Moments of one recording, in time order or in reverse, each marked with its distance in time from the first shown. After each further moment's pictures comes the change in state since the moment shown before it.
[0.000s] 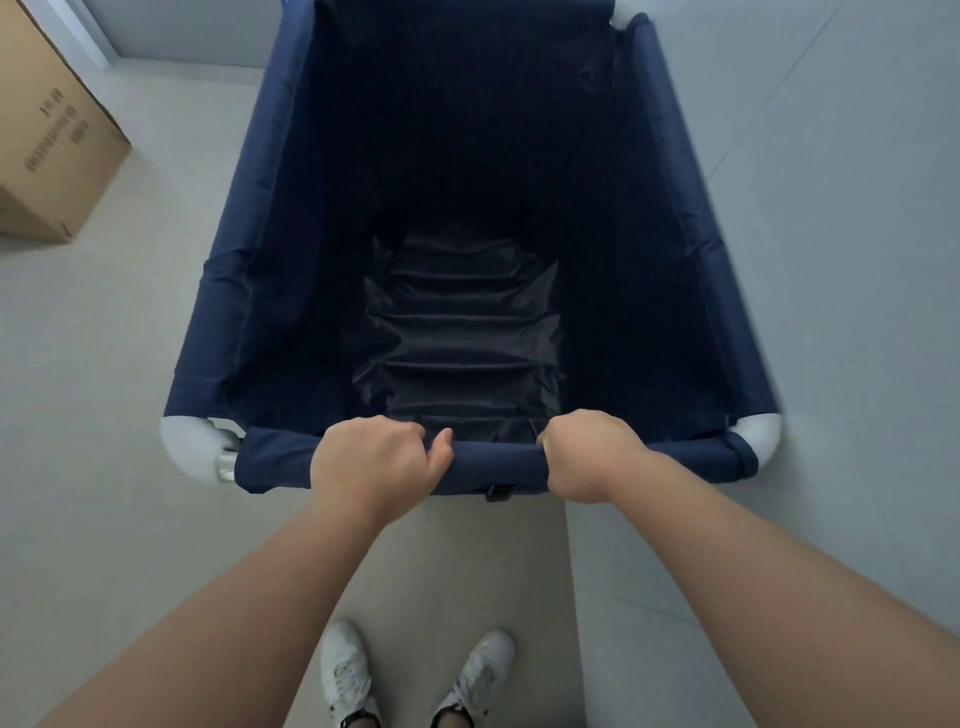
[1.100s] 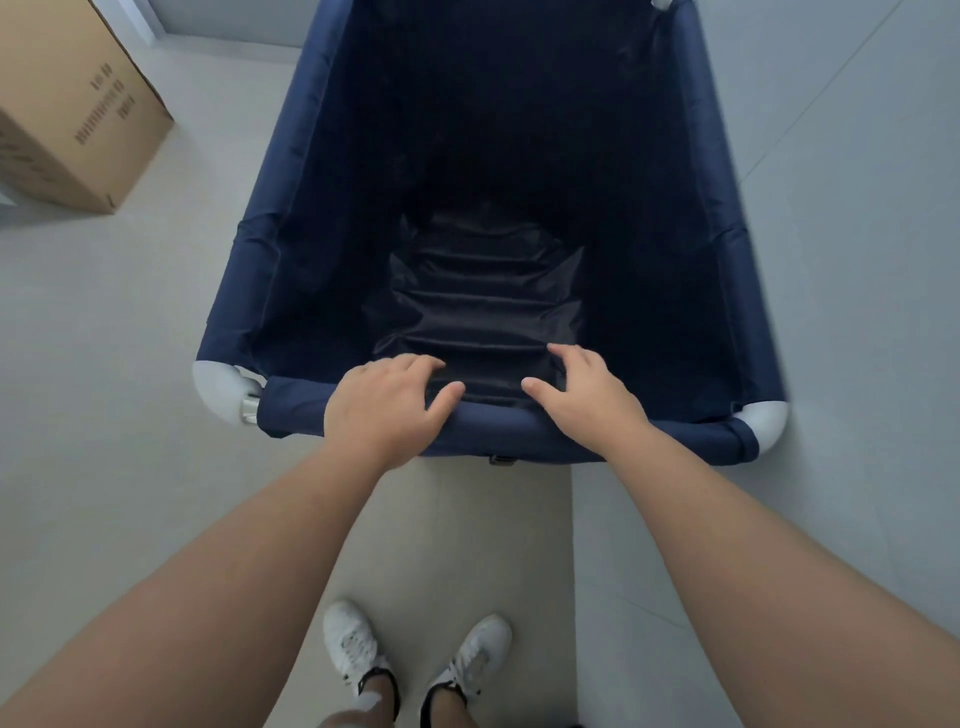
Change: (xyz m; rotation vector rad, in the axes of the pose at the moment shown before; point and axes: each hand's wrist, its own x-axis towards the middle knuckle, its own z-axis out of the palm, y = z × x) left_hand 0.036 -0.010 -0.009 -0.230 -0.071 -0.068; right_hand 0.038 0.022 -0.004 0.649 0.302 0.194
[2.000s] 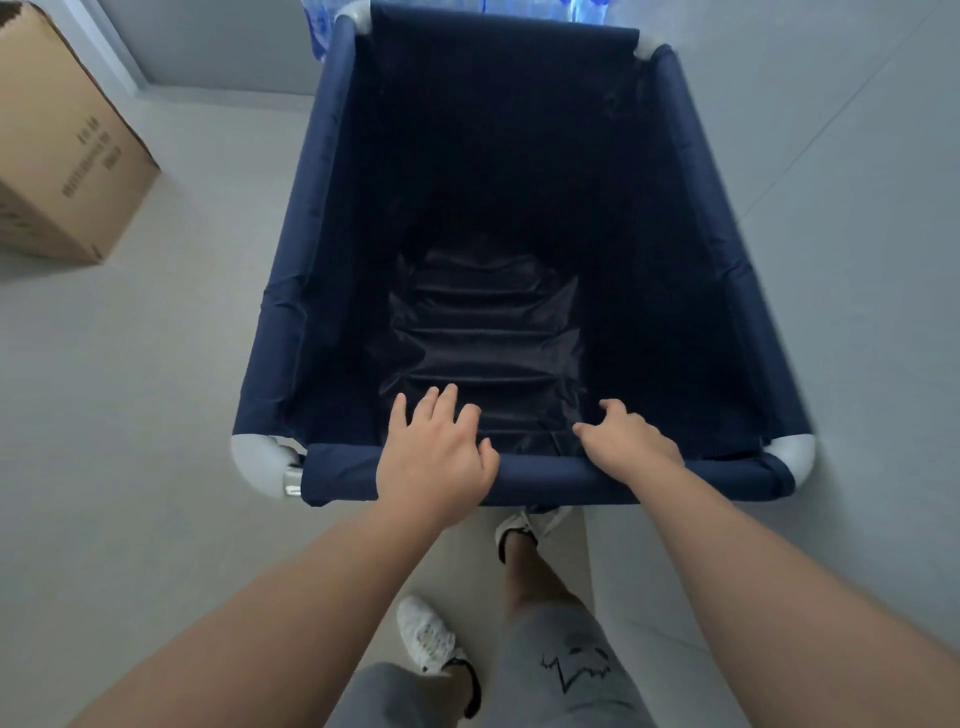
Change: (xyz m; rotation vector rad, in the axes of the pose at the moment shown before) left_hand 0.006 -0.001 0.005 0.090 -0.020 0.034; right_hand 0.022 -0.007 0.011 -0.136 -0.043 0.411
